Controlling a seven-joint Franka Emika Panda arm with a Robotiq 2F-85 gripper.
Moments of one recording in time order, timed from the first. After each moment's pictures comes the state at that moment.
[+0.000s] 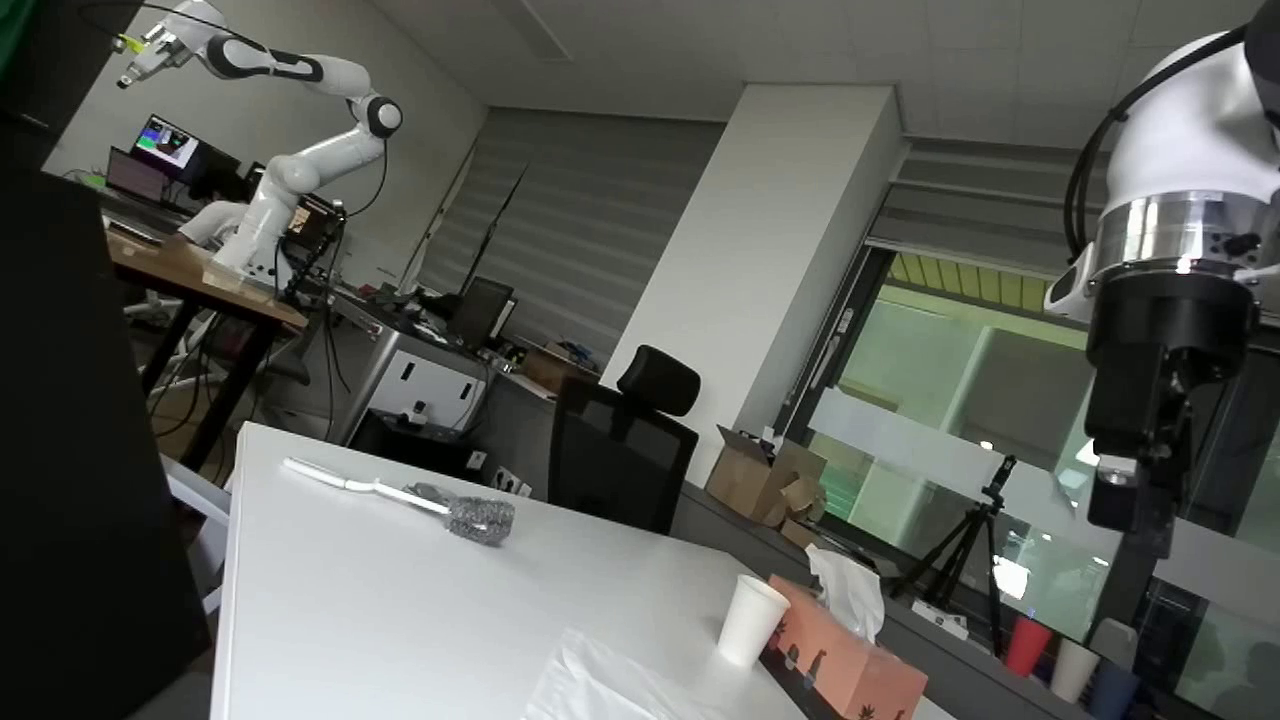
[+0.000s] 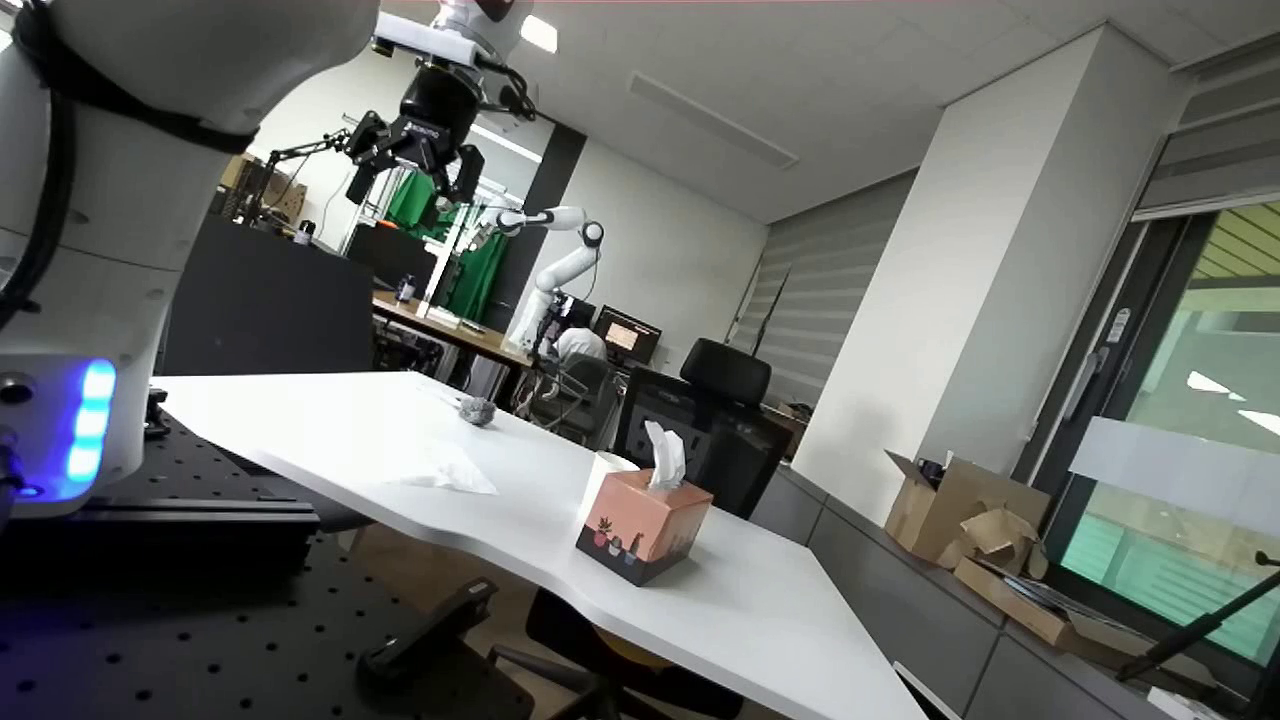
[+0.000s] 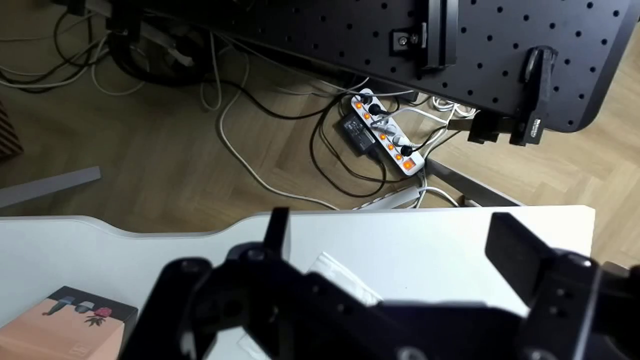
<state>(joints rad) 0.15 -0.78 0.12 -2.80 0.06 1.89 -0.06</state>
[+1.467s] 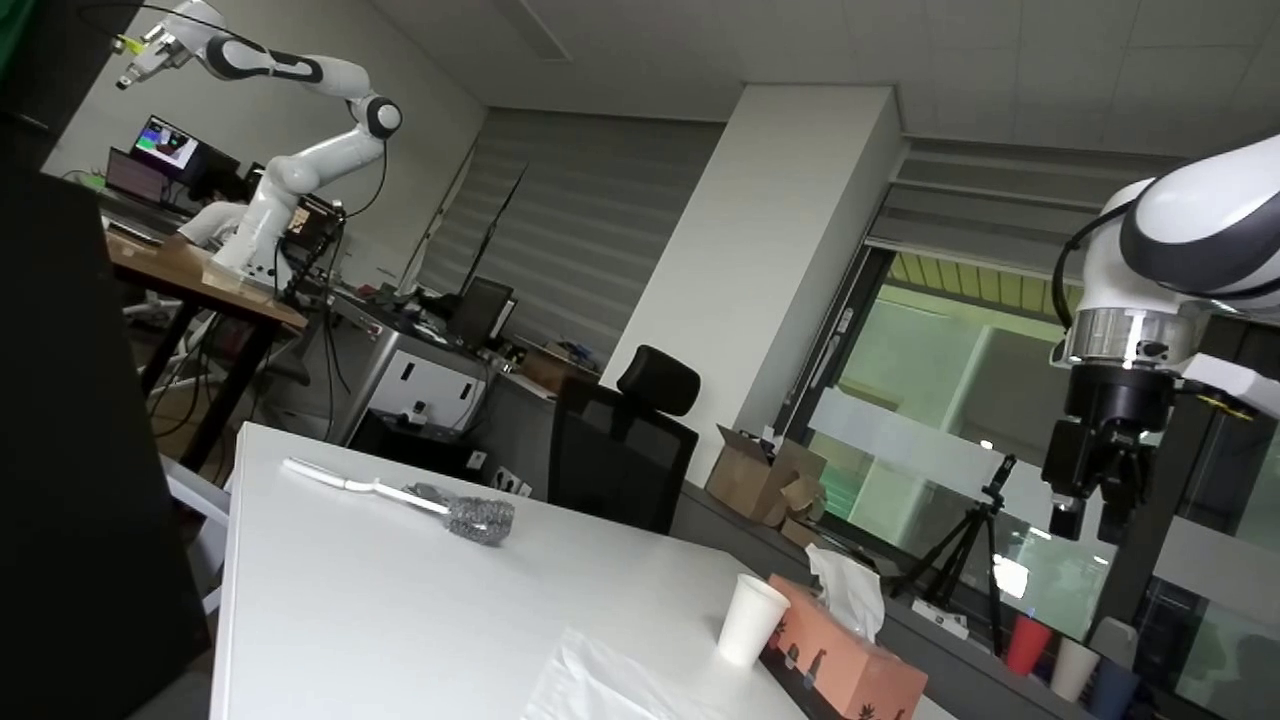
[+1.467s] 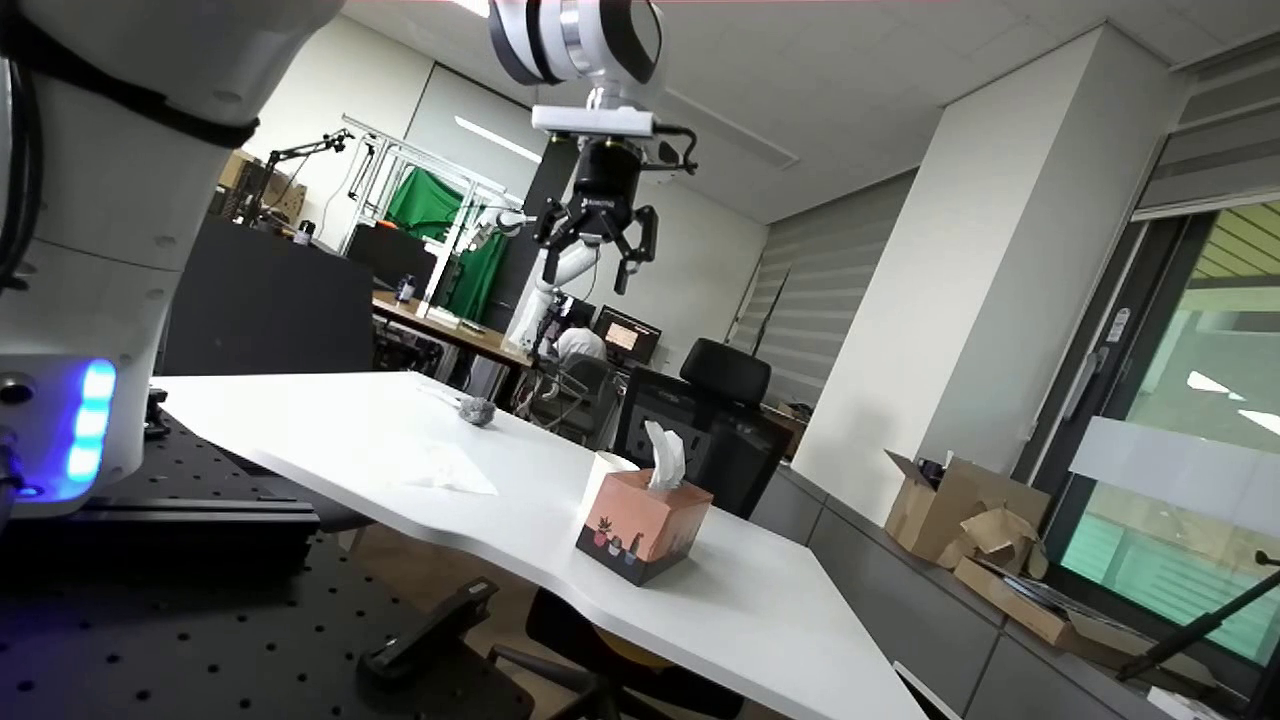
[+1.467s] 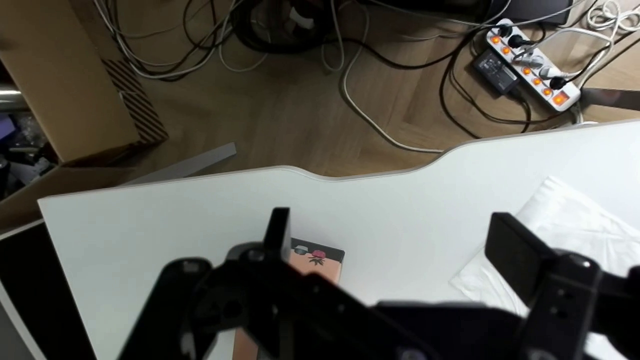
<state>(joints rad) -0.13 -0.44 -0.07 -2.58 -0.30 2.14 -0.16</state>
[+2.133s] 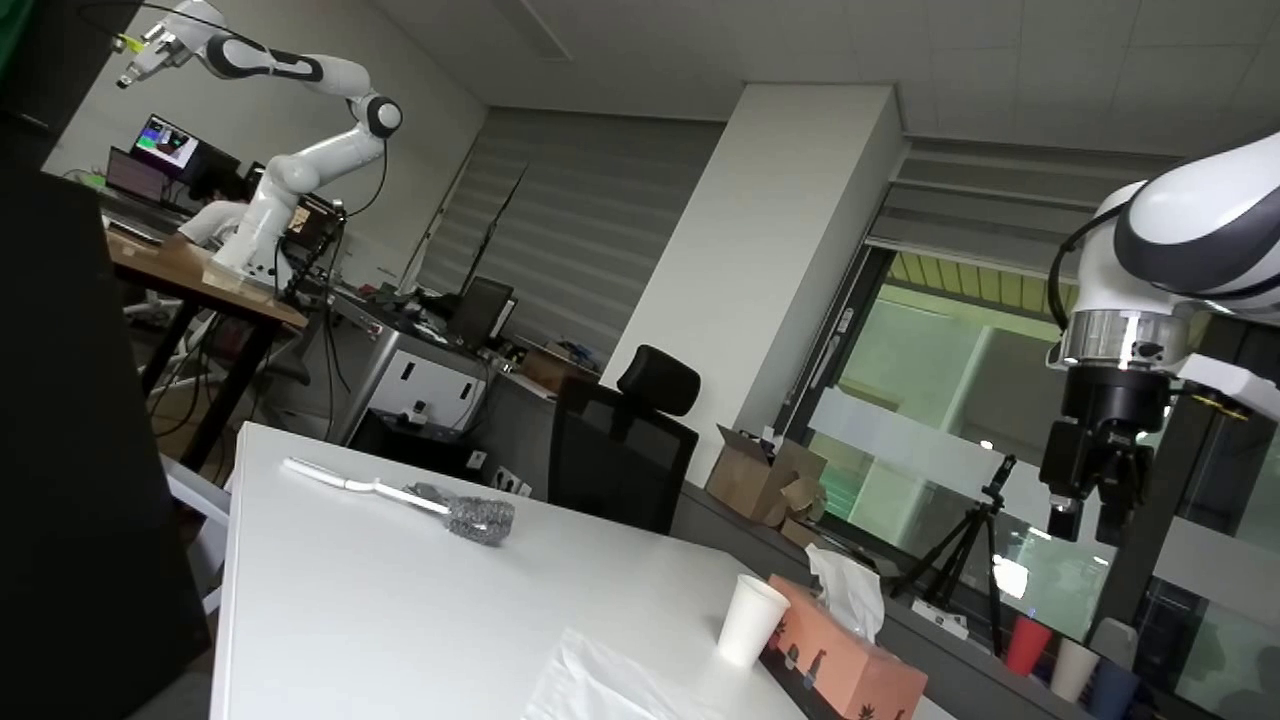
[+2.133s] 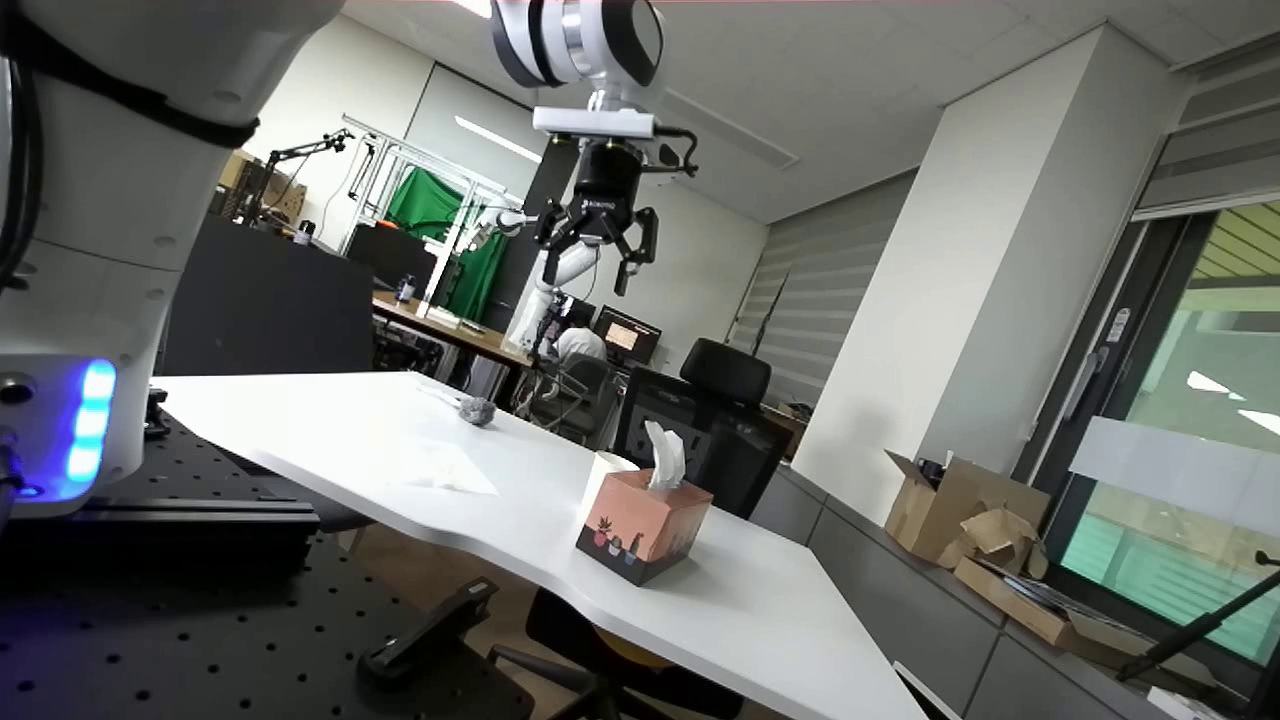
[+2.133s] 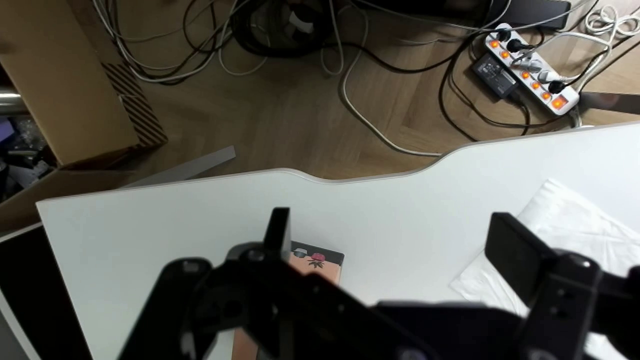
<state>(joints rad) -0.12 -0.43 -0.07 -2.57 -0.29 2.13 -0.16</state>
